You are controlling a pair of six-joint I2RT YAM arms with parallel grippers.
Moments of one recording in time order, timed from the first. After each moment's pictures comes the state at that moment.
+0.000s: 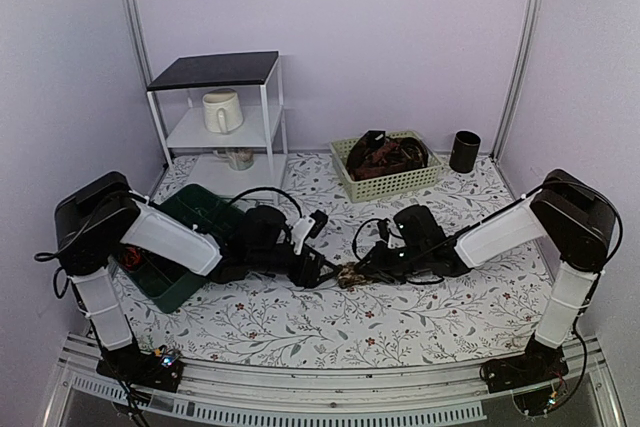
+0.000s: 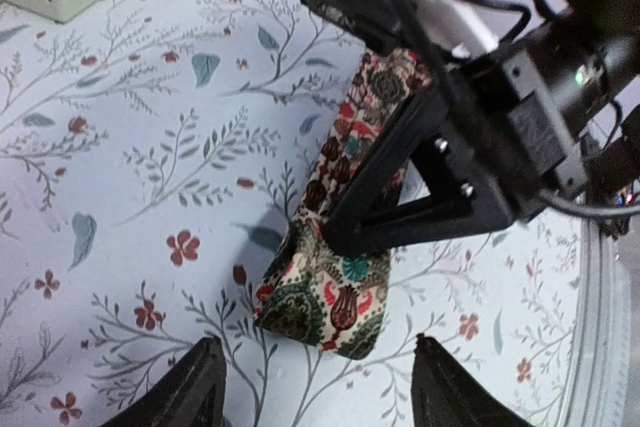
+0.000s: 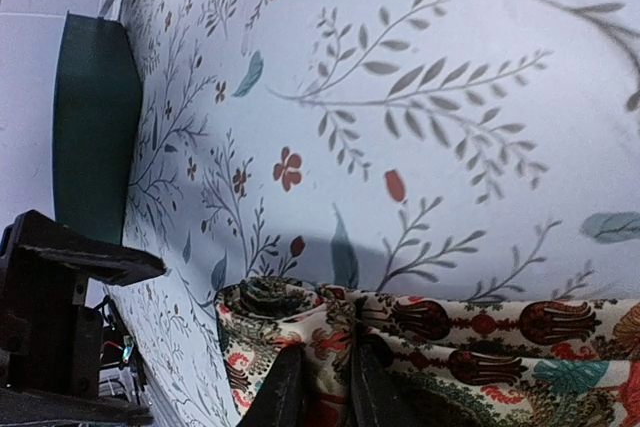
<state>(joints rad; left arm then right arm) -0.89 1.83 0.81 0.49 0.27 -0.28 0.77 1.81 0.76 0.32 -0.30 0.94</state>
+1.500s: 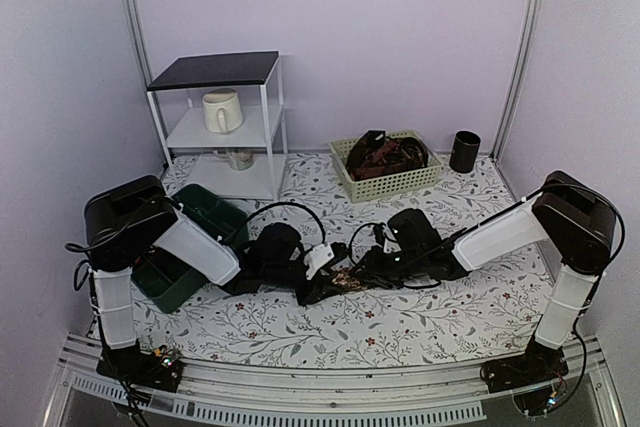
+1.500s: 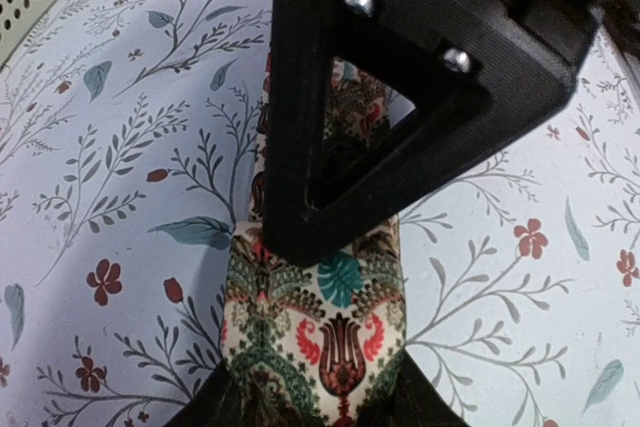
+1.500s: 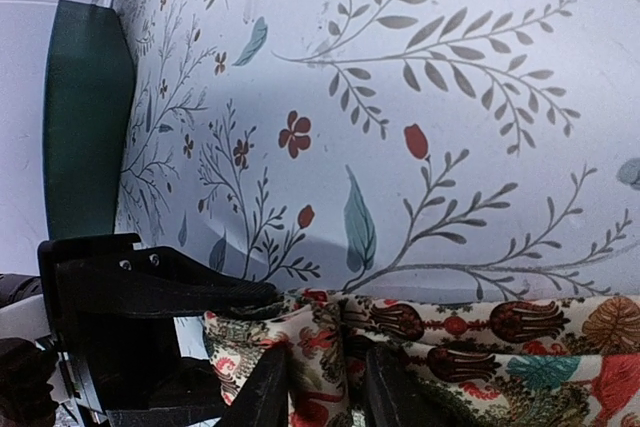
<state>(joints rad) -0.94 2.00 0.82 0.56 0.30 0.17 0.83 1.80 0.78 0.28 -0.26 0.98</state>
